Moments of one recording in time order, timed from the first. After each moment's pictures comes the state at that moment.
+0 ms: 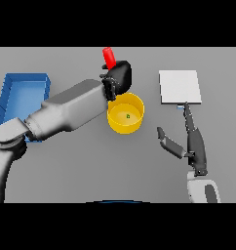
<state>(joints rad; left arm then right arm) -1.34 0.24 -1.29 -0.70 -1.18 -0.28 -0.08 0.11 -0.02 0.12 -1.67 0.30 -0.12 -0.10</state>
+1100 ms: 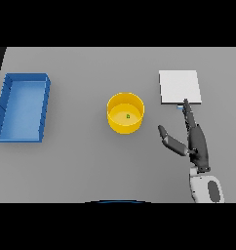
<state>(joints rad) -1.48 0.57 -0.61 -0.27 -0.42 -0.04 0.03 0.07 -0.04 0.10 -1.64 0.22 -0.07 -0.13</state>
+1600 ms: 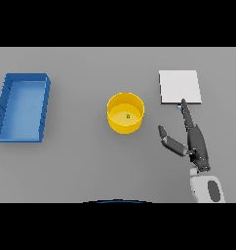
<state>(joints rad) -0.96 0.74 -0.47 -0.72 -0.05 0.27 0.39 0.07 -0.07 0.12 -1.64 0.25 -0.06 -0.13</state>
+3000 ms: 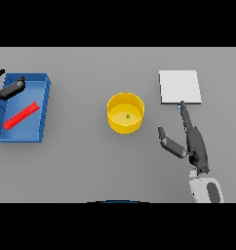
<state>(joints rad) -0.57 0.90 -0.59 -1.18 0.22 0.22 0.55 0.09 -0.07 0.13 -1.66 0.27 -0.06 -0.11</state>
